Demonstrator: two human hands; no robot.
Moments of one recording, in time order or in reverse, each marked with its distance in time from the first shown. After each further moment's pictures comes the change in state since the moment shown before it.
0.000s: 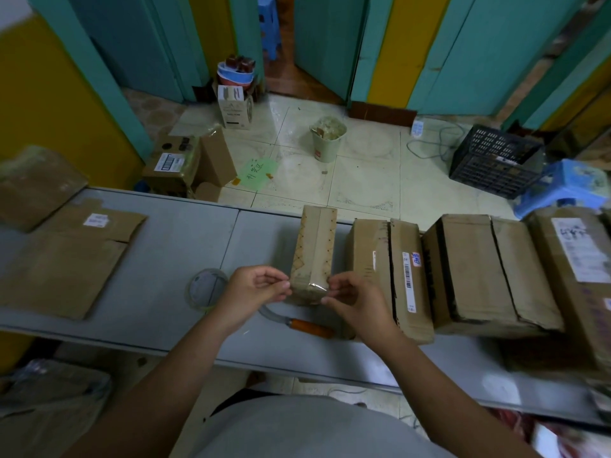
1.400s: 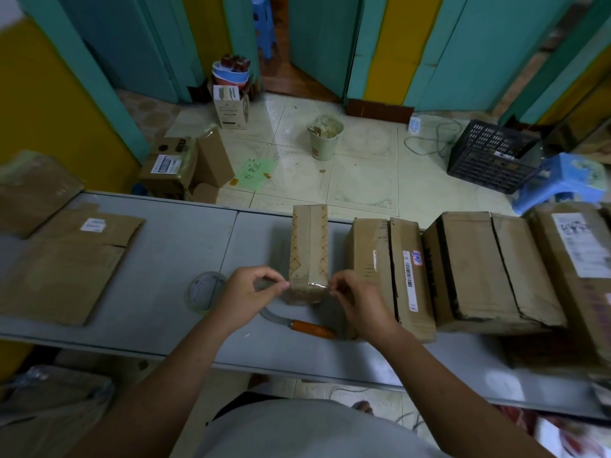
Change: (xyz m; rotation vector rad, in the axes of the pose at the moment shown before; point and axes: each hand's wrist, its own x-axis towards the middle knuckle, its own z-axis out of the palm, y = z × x) left_hand 0.005 0.000 -0.014 0.470 0.010 0.246; right_hand 0.012 0.019 -0.001 -0.273 -0.044 -0.174
